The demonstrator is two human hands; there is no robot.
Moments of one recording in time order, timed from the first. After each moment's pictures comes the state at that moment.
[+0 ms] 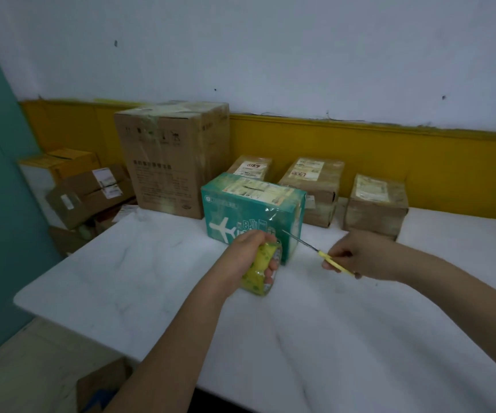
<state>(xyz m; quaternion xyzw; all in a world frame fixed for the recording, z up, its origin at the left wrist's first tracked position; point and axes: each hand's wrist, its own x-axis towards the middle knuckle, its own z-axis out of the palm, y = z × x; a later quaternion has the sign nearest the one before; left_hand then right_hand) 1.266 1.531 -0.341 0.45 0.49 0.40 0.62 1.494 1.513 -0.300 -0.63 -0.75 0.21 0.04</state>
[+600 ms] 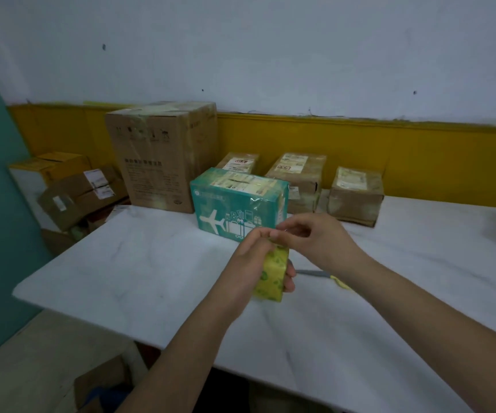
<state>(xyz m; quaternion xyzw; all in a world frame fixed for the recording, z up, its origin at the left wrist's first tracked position) 1.287 1.449 -0.332 0.51 0.39 0.44 0.63 1.436 1.467 -0.305 -0.60 -0.69 0.22 0.34</state>
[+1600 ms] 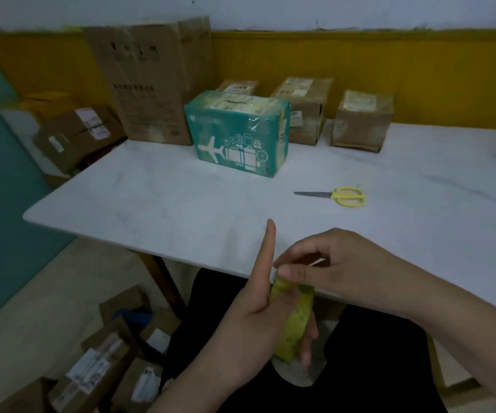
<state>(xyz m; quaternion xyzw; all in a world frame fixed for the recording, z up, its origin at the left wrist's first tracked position) 1.269 1.290 -0.393 0.52 0.32 0.37 0.70 1.437 1.326 -0.341 -0.51 -0.75 0.38 0.18</state>
